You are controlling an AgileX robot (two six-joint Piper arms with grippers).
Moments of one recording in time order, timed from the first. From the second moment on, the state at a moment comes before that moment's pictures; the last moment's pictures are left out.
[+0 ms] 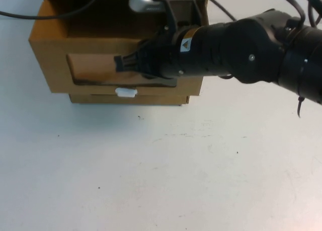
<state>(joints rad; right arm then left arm) 0.74 1.68 -1.51 0.15 0.44 0.11 0.00 2.00 -2.13 -0.87 1.16 0.62</state>
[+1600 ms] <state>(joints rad) 0.65 1.93 -1.85 0.38 0.38 -0.14 0.00 2.00 -2.14 -0.87 1.18 0.61</state>
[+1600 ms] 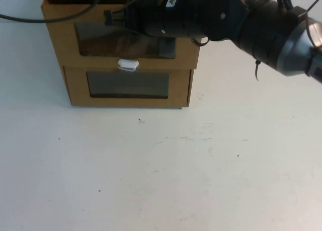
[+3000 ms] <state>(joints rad) 0.61 1.72 -1.85 0.35 0.62 -0.15 0.00 1.91 -2.44 -0.72 1.26 0.51</state>
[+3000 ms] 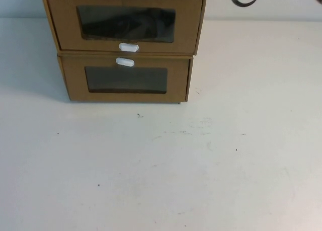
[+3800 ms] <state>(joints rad) 0.61 0.84 -1.12 -0.27 0.92 0.38 0.00 1.07 -1.61 -0.64 1.03 0.65</state>
